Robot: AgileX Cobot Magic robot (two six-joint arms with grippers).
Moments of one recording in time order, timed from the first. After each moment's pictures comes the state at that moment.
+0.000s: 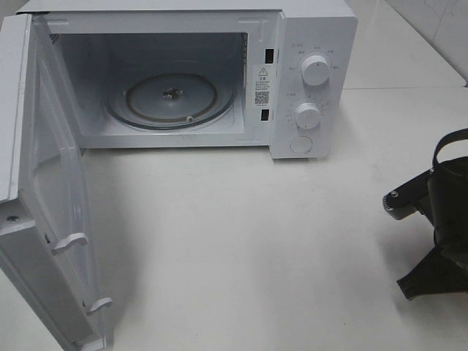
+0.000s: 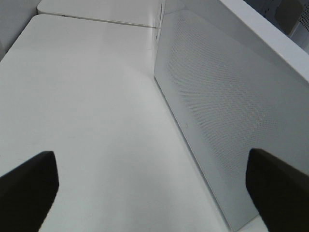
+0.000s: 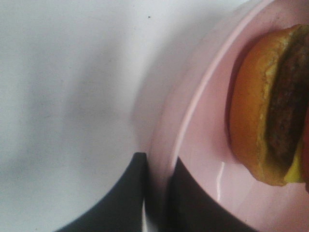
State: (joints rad) left arm 0.07 0.00 -0.52 -0.14 1.07 0.00; right arm 0.59 1.66 -0.50 -0.92 0.77 1.16
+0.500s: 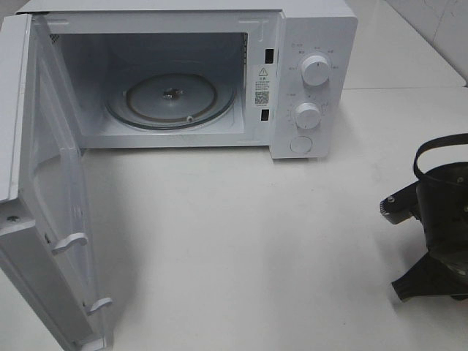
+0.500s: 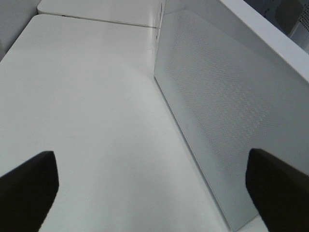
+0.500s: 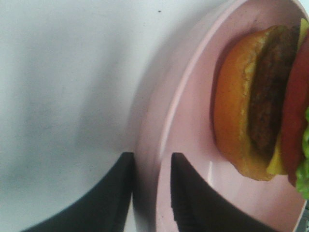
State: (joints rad) left arm 0.07 0.00 -0.52 -0.14 1.07 0.00; right arm 0.56 1.73 -0.52 -0.93 0.75 1.20
